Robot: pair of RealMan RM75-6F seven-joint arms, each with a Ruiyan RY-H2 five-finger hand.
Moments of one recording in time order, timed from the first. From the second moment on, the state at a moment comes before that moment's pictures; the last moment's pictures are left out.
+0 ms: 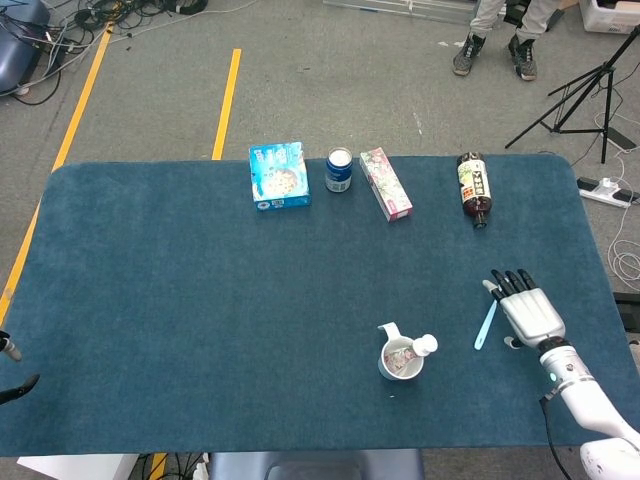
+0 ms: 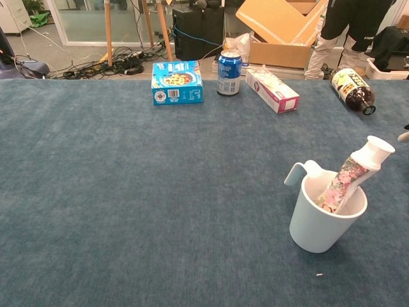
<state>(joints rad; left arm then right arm) -0.02 -1.05 -0.09 -1.71 1.25 1.48 0.20 0.43 -1.24 -0.01 -1.33 -1.32 0.97 -0.33</state>
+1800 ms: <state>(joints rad) -0.01 -1.05 -0.09 -1.71 1.26 1.49 0.19 0.52 -1.42 0.04 -1.19 -1.33 0.89 -0.28</state>
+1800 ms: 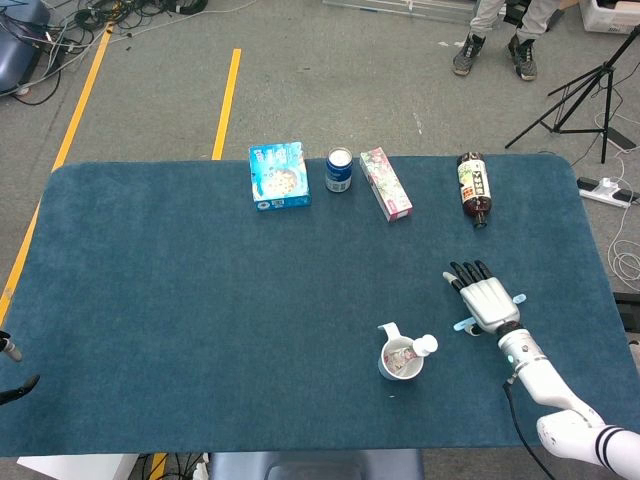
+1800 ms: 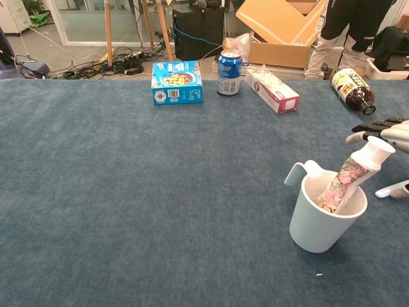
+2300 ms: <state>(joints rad) -0.01 -1.05 -0.09 -1.71 1.26 1.49 0.19 0.52 -1.41 0.05 -1.20 -1.32 0.91 -0.24</state>
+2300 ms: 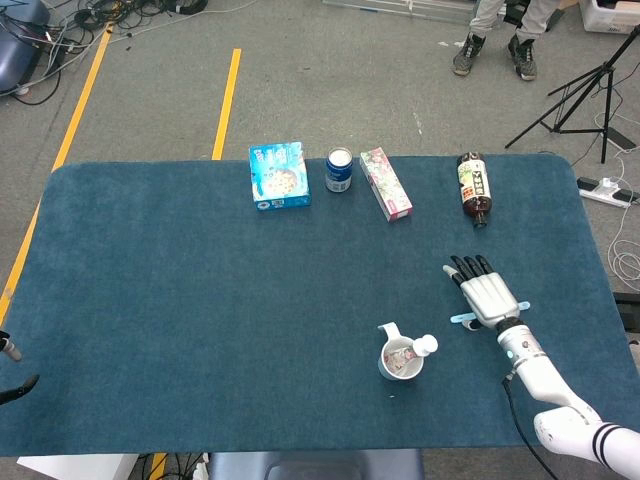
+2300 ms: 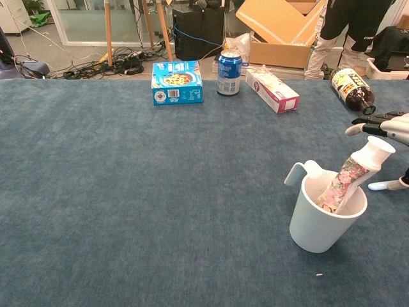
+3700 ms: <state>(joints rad) -0.02 -1.05 -0.09 -1.71 1.26 1.49 0.19 0.50 -1.38 0.05 -1.31 -1.20 0.91 -0.40</state>
